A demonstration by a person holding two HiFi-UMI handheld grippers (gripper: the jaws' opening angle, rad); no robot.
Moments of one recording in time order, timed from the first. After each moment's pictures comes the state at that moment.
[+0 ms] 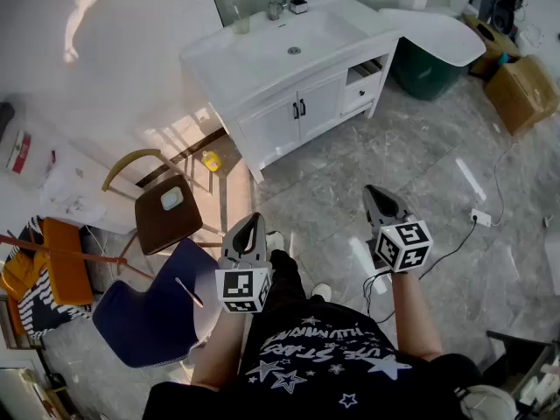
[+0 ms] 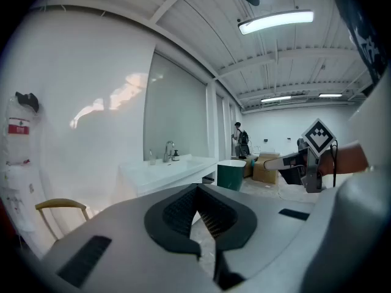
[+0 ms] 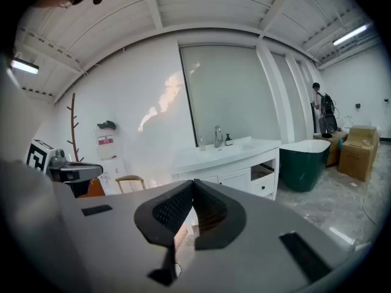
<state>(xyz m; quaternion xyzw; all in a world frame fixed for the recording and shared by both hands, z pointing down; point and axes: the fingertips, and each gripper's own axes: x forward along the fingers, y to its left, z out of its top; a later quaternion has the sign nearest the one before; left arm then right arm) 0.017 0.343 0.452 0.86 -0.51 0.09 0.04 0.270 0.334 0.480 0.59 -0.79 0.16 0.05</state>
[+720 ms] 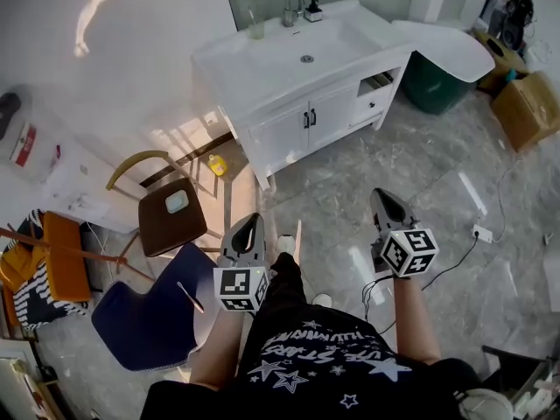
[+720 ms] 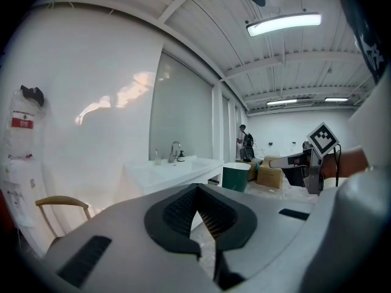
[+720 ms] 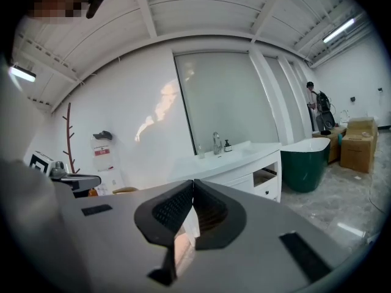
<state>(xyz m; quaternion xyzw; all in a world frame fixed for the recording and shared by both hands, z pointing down) -0.012 0.307 0.452 0.85 -0.52 0.08 0.05 0.264 0.298 0.469 0.59 -0.79 0.16 0.01</state>
